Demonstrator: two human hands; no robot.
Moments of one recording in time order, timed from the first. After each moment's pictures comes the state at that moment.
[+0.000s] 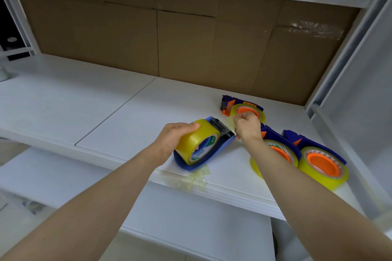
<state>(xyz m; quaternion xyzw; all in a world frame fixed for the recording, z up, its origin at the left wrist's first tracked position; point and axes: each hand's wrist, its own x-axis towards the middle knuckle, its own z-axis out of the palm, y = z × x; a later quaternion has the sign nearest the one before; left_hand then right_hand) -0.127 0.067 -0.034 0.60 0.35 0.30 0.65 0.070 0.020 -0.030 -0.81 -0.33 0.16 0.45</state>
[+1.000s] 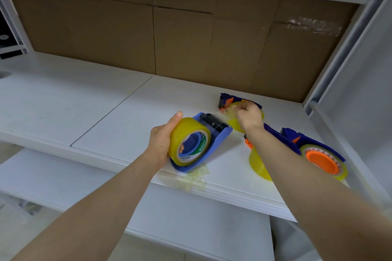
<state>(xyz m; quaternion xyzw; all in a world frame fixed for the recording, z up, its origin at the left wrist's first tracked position) -0.129 0.067 -0.043 0.45 0.42 0.40 0.68 0.080 0.030 -0.012 -0.82 -0.33 0.15 0.44</state>
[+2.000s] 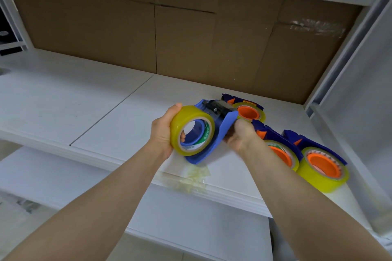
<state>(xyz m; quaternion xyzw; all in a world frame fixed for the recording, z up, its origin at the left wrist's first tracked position) -0.120 0.079 -0.028 0.38 0.35 0.44 0.73 0.045 0.029 -0.027 -0.55 -0.09 0.48 0.68</state>
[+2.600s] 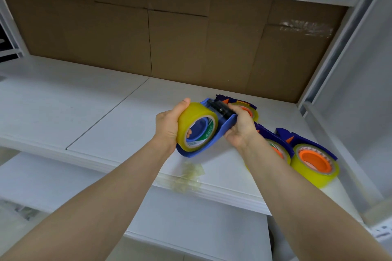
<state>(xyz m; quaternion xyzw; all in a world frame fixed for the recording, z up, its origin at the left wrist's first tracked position) -0.099 0.065 -0.010 0.44 0.39 0.45 0.68 0.050 0.013 -0.006 -0.48 -0.11 0.49 0.72</state>
